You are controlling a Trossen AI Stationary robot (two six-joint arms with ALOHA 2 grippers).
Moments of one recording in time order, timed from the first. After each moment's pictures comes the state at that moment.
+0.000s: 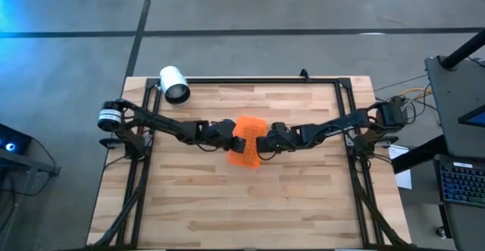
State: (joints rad) left arm 0.04 1.68 0.83 0.14 -0.04 -1.12; right arm 0.02 1.69 0.85 -0.13 0.19 1.44
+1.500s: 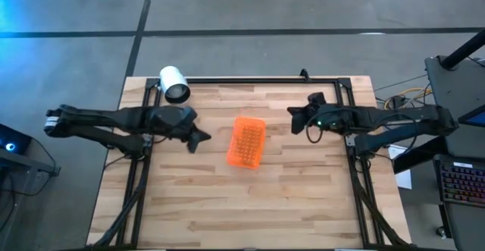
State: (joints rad) left arm -0.01 0.91 0.83 -0.45 -0.02 -0.77; right arm 0.03 0.99 0.85 -0.35 0.55 0.83
